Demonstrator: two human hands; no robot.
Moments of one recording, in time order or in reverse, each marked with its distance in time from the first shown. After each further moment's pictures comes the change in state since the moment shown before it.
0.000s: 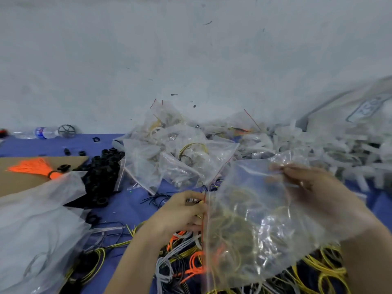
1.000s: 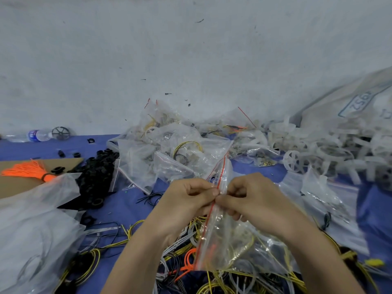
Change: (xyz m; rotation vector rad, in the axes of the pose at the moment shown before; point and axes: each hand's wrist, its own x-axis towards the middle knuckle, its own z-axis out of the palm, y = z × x) left_hand -0.033 0.034 0.031 -0.129 -0.028 0.296; right_hand -0.029 0.006 0.079 -0.759 -0.089 -0.193
